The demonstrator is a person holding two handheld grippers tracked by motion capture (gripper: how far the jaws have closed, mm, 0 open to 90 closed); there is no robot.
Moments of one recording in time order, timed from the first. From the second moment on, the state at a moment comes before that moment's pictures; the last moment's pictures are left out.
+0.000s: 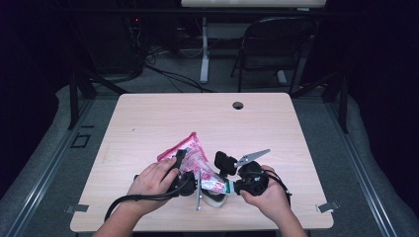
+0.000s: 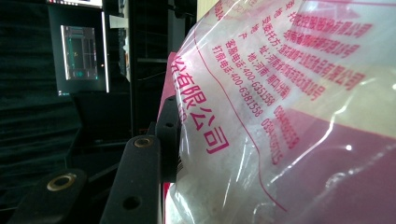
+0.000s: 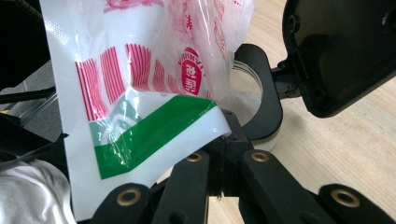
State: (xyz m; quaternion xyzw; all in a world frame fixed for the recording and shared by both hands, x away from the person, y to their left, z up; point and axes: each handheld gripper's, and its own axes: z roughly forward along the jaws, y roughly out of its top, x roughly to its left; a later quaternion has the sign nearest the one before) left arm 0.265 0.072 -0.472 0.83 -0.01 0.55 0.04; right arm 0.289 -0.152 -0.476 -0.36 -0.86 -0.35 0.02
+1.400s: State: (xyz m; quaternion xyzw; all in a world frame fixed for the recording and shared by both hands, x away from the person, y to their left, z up) left arm 0.260 0.067 -0.466 0.83 -0.02 0.56 0.04; right arm 0.290 -0.155 -0.478 -0.37 -0.86 -0.35 0.03
